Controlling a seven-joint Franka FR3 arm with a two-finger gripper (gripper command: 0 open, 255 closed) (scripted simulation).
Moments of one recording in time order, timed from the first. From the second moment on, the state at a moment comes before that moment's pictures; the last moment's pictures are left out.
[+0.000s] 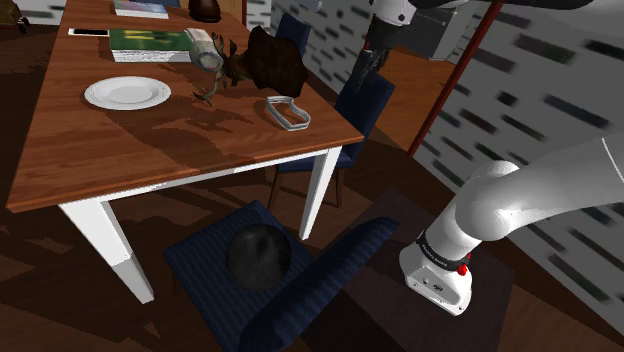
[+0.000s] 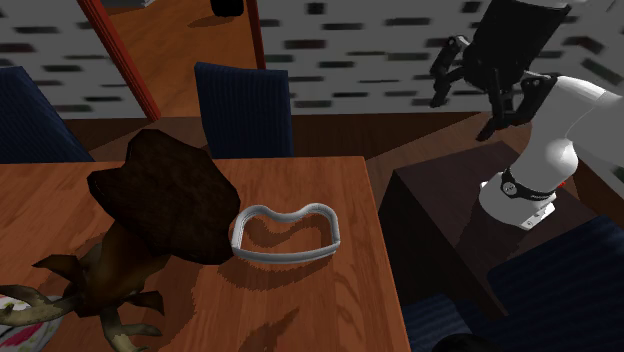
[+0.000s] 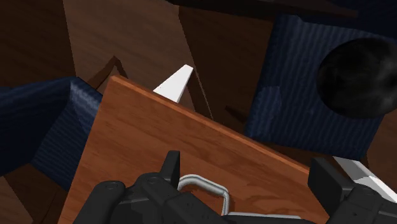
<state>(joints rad) 0.02 -0.56 -0.01 -2.26 -0.01 1.79 -0.13</state>
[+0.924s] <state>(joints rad) -0.01 -0.05 -0.03 -2.03 -0.05 2.04 -0.12</state>
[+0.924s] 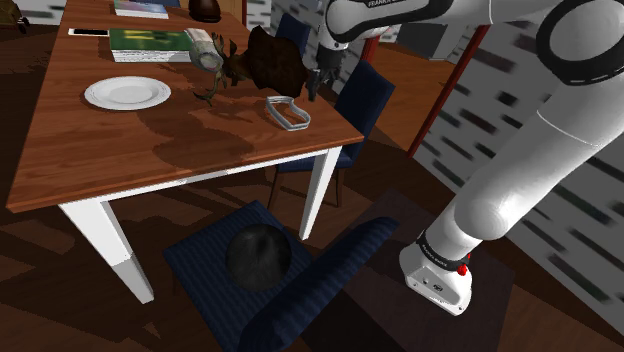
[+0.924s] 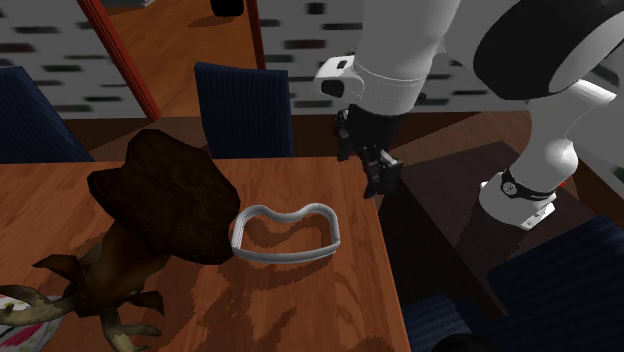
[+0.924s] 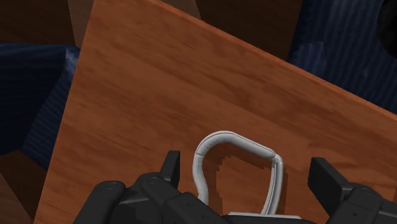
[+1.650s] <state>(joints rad) -0.02 0.39 -0.04 -1.67 -0.06 2.09 -0.11</state>
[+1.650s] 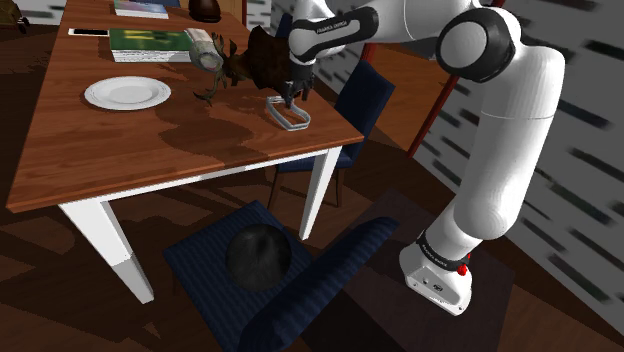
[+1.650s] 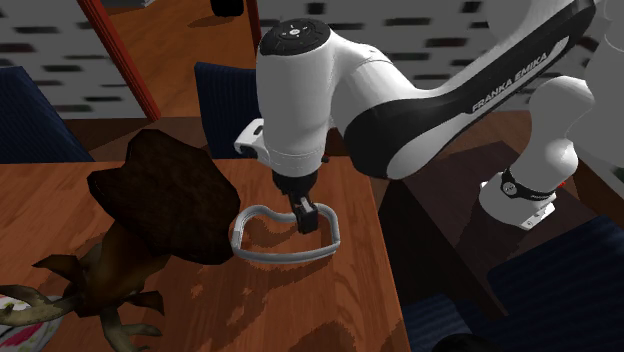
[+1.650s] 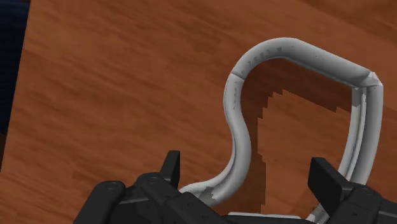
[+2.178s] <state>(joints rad) -0.02 0.45 -0.04 -1.68 -0.07 2.16 -0.10</state>
